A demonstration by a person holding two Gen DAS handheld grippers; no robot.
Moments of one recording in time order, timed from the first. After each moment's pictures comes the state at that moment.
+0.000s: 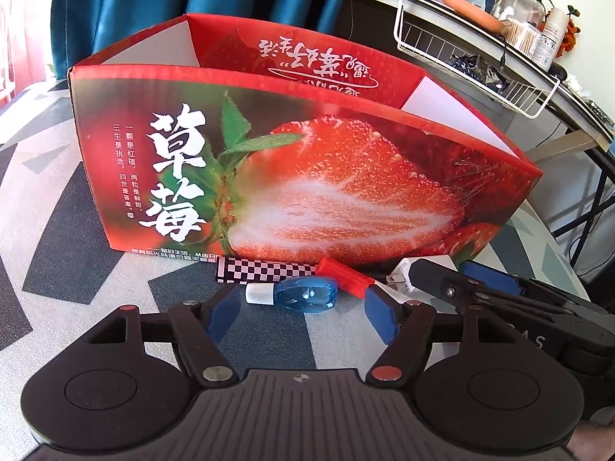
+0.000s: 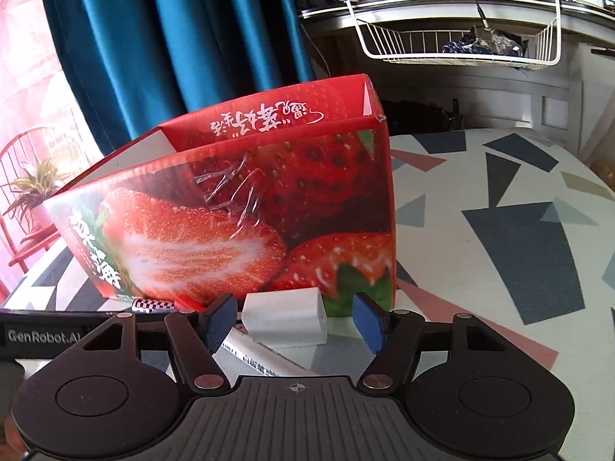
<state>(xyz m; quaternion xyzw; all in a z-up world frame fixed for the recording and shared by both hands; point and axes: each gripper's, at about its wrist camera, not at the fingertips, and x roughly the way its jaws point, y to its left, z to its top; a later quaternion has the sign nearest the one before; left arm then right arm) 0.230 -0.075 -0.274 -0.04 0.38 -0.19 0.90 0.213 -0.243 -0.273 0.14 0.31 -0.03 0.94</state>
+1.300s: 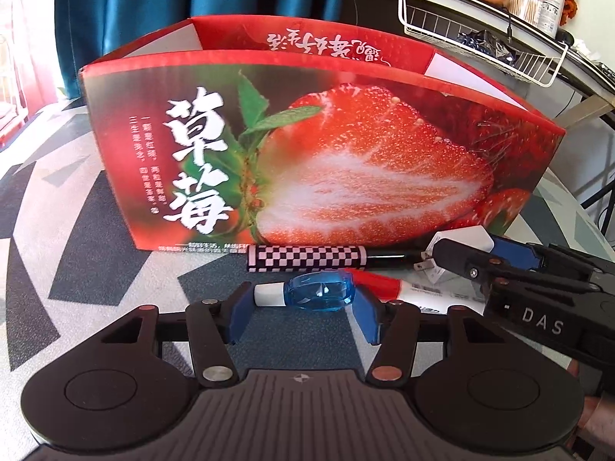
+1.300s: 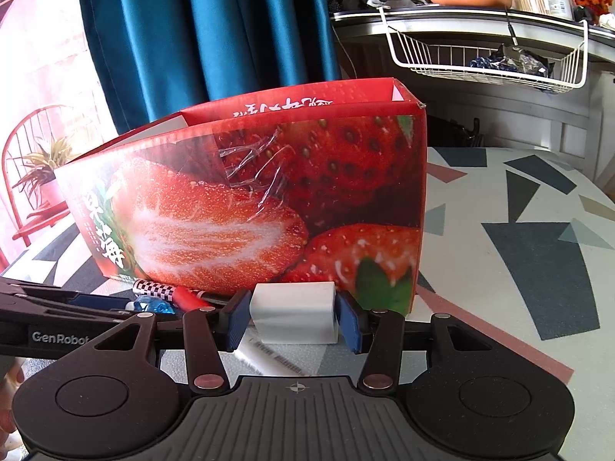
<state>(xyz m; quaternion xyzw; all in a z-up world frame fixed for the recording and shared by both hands) 0.222 -0.071 -0.283 0.02 0.38 -0.16 0.91 0.214 -0.232 -0.287 0.09 0.30 0.00 0.95</state>
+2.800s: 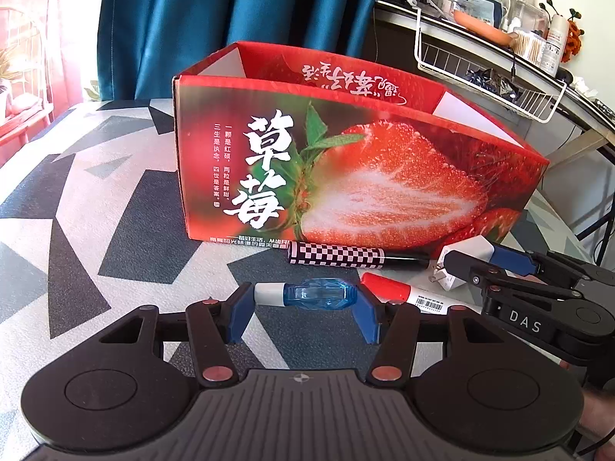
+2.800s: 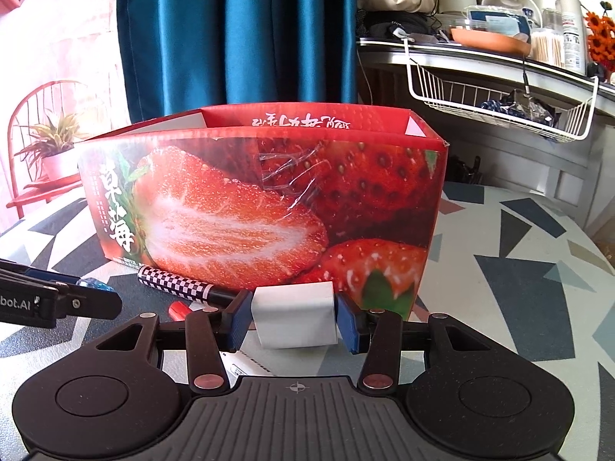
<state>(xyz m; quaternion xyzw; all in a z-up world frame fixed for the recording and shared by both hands) 0.193 -0.036 -0.269 -0.01 0.34 -0.15 0.93 0.201 -0.211 -0.281 0.02 0.28 -0.01 0.96</state>
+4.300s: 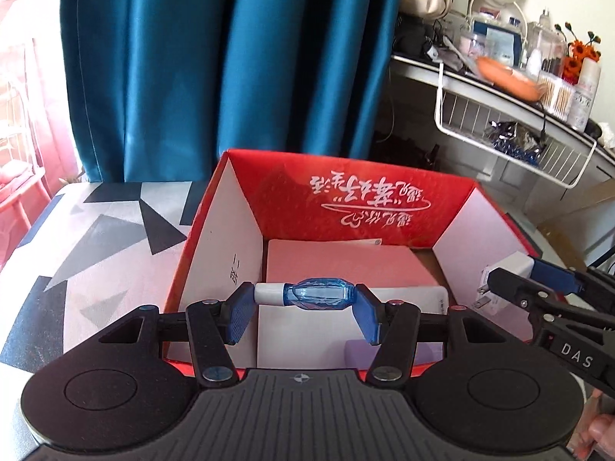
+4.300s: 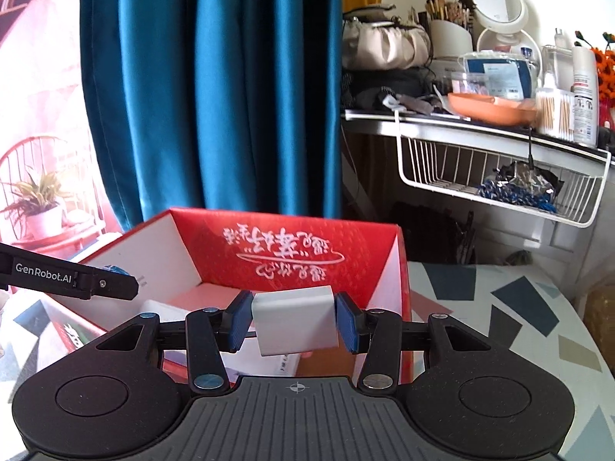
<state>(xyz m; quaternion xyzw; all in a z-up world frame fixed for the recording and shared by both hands) 0.301 -0.057 -0.190 0.01 0.32 -0.14 0.94 0.281 -0.242 -0.193 0.02 0.23 -0.02 0.97</state>
